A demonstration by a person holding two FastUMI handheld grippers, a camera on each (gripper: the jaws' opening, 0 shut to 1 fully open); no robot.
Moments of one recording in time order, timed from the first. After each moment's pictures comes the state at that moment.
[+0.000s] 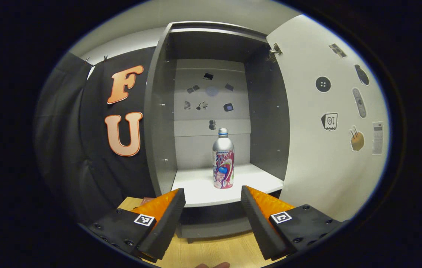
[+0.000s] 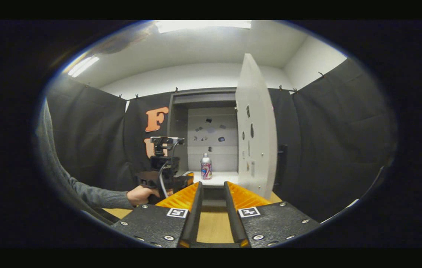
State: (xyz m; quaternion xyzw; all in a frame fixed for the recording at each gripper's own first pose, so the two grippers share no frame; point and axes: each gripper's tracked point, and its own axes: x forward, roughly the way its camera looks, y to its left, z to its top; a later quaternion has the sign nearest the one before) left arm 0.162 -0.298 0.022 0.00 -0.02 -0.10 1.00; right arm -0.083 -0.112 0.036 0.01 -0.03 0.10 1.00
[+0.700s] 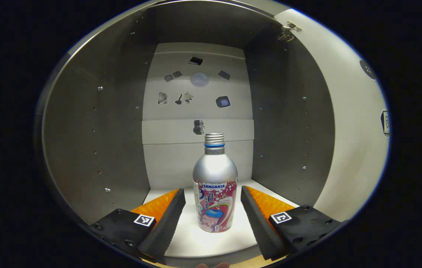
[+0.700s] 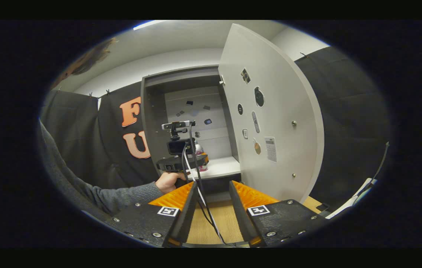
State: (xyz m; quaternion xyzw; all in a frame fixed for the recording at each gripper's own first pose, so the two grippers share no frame) left arm 0.333 -0.356 0.020 0.00 -0.02 -0.13 0.99; right arm 0.009 -0.103 0.001 0.07 0.04 0.01 1.00
